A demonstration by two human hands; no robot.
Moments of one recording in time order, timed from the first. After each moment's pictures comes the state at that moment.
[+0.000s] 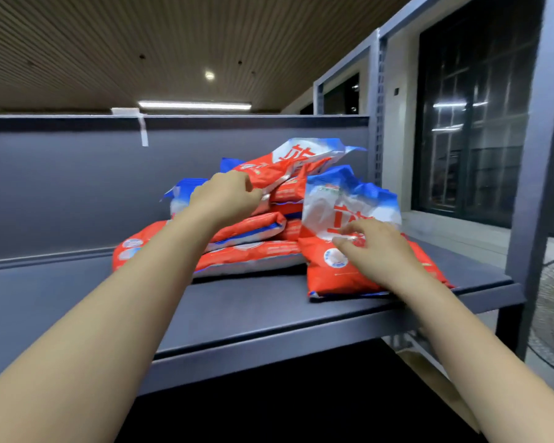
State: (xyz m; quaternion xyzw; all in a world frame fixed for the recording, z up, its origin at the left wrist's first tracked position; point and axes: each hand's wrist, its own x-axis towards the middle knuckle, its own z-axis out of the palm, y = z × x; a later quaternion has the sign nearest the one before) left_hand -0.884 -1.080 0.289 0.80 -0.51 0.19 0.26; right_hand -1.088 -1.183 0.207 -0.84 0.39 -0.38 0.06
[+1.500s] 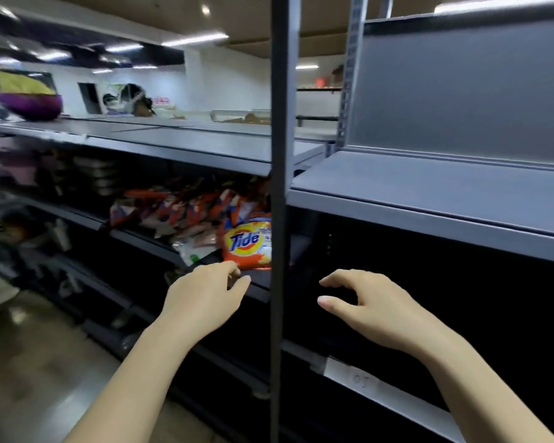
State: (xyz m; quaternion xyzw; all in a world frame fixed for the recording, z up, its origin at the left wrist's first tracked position) left_hand -0.627 -0.343 0.075 0.97 -0.12 0.08 0.19; right_hand -0.703 -0.571 0.084 -0.98 -0.03 -0.07 0.18
